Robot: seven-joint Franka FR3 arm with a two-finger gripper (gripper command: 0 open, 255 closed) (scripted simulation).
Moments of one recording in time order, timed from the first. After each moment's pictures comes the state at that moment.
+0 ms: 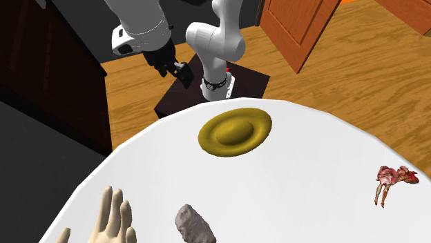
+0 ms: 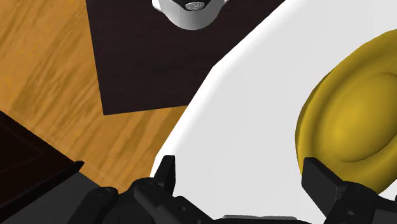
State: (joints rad) arm -0.02 -0.78 -0.03 -2.43 0.05 1.53 0.08
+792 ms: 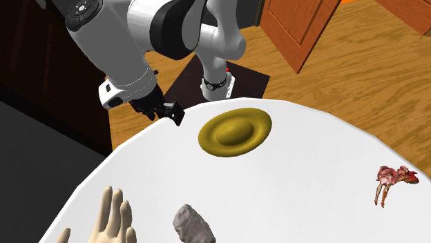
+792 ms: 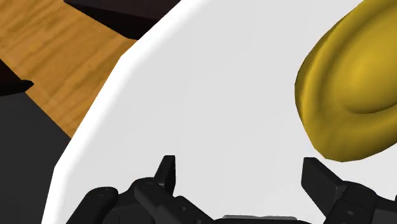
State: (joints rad) arm 0.08 -0.50 -0.10 -2.41 0.11 1.90 -0.21
